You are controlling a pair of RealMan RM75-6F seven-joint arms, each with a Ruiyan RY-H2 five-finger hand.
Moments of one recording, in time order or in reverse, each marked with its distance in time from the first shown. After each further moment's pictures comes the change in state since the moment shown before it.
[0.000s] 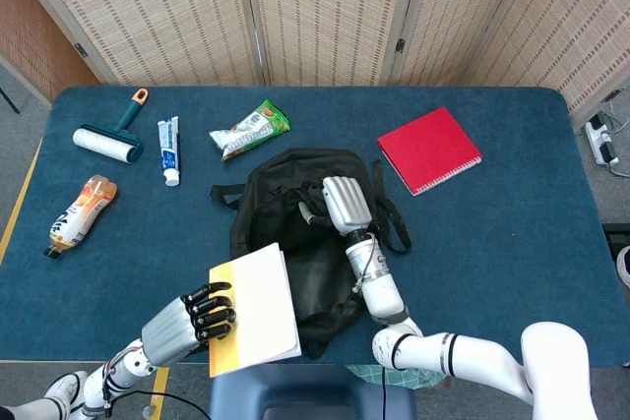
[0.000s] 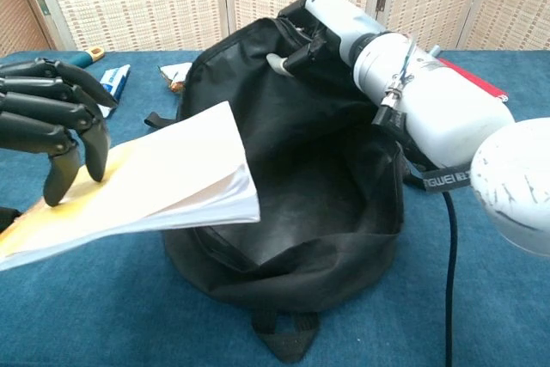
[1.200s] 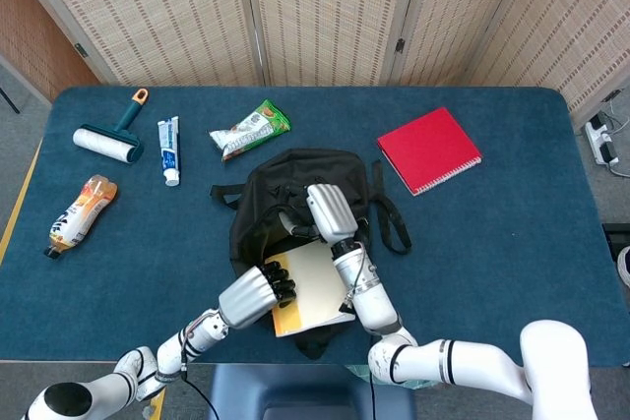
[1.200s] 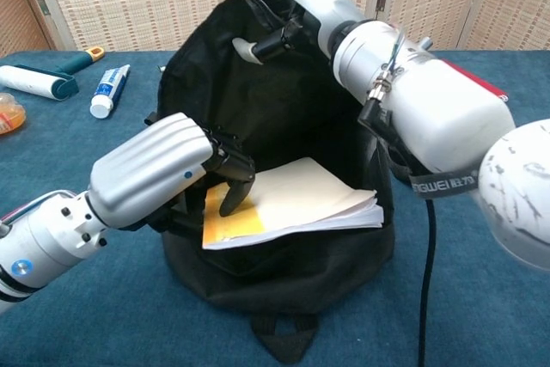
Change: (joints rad) left arm -0.160 -0.290 -0.073 0.246 -0.183 -0.342 -0.055; right arm 0.003 0.012 -0.019 -0.120 -0.033 0.035 0.077
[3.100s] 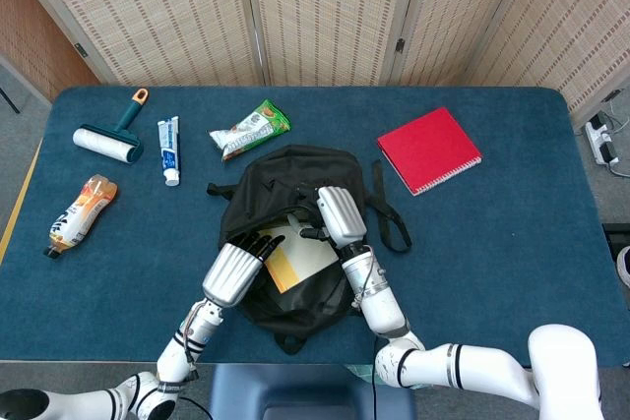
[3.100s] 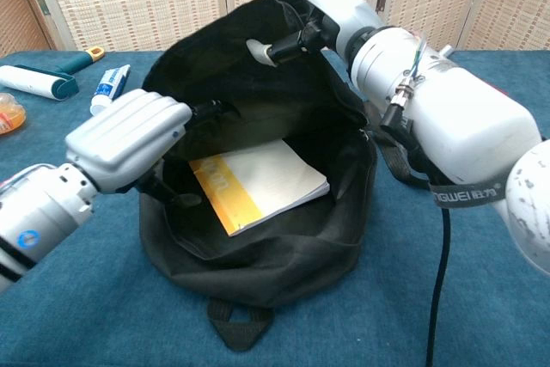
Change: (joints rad) left arm 0.083 0.190 -0.108 -0.603 -0.332 -0.242 0.658; right arm -0.039 0.015 -0.020 -0.016 -0.009 0.015 0.050
